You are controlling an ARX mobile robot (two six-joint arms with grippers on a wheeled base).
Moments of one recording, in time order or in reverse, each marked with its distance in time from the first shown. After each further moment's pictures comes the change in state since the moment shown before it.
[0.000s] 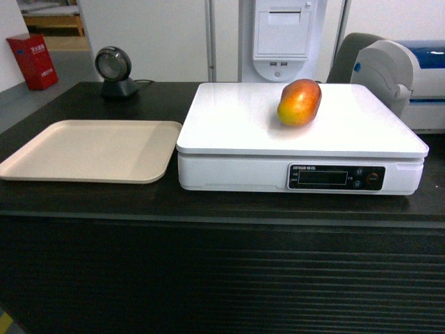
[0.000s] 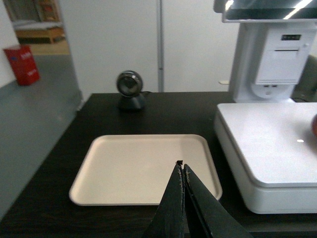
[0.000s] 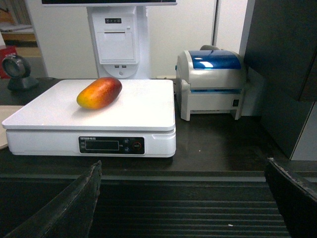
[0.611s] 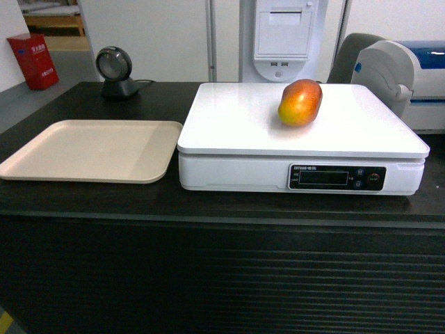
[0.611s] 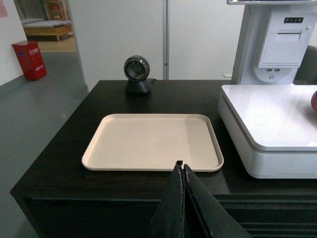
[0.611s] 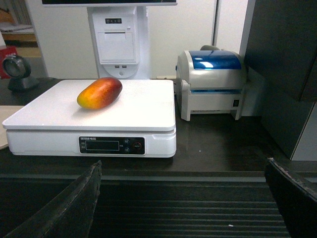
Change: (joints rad) left arm 0.008 -0.245 -0.229 -0.026 0.006 -0.001; right arm 0.000 0.000 0.000 0.000 0.000 0.000
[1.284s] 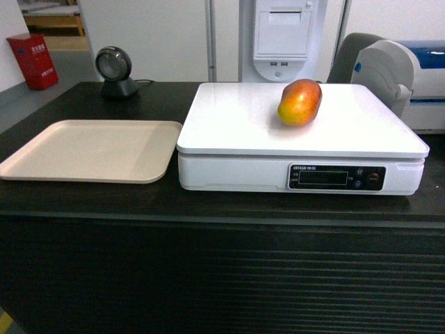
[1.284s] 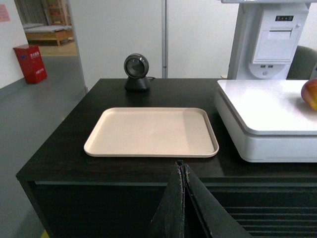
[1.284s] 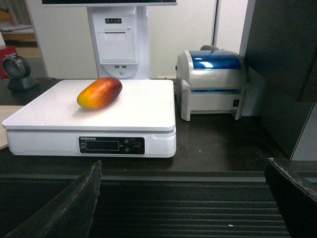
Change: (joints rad) left arm 0.000 -0.348 -0.128 -0.212 0.000 0.000; right arm 0.000 0.000 0.000 0.000 0.000 0.000
